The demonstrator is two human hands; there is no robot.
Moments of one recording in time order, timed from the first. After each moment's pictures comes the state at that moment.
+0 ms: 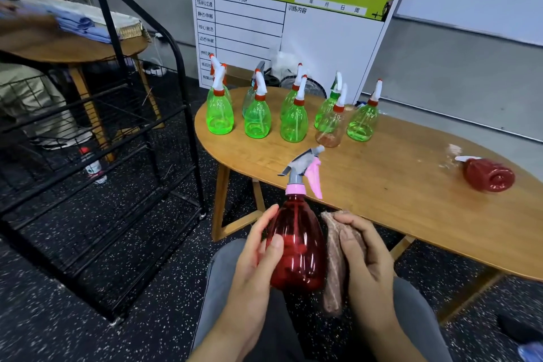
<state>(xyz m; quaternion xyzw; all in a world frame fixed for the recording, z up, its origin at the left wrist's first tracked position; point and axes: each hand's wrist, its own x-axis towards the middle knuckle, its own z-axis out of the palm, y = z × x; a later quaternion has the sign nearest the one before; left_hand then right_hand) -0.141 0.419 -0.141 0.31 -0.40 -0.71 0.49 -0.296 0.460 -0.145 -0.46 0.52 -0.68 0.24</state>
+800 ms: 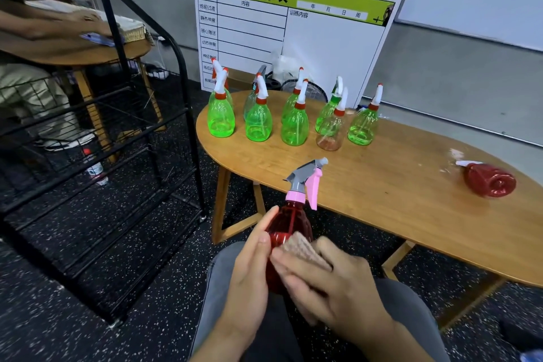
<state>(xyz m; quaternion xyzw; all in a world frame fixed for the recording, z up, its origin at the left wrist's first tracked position) -0.145 0.414 -0.168 0.33 -0.48 -0.64 0.51 -0.303 0.454 -0.150 -0.80 0.48 -0.36 -0.08</state>
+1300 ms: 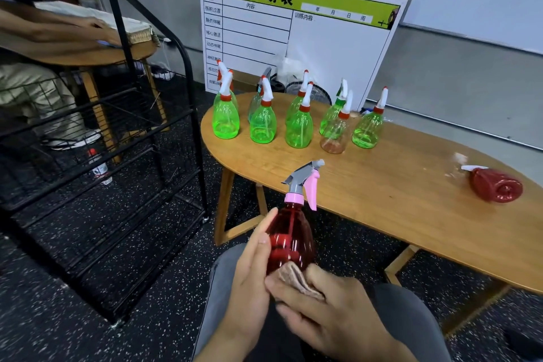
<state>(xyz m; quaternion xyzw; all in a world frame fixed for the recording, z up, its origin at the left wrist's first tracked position) -0.143 0.412 -0.171 0.34 -0.44 -0.66 0.50 -0.294 0.464 -0.155 -0.84 0.44 -0.32 -0.09</state>
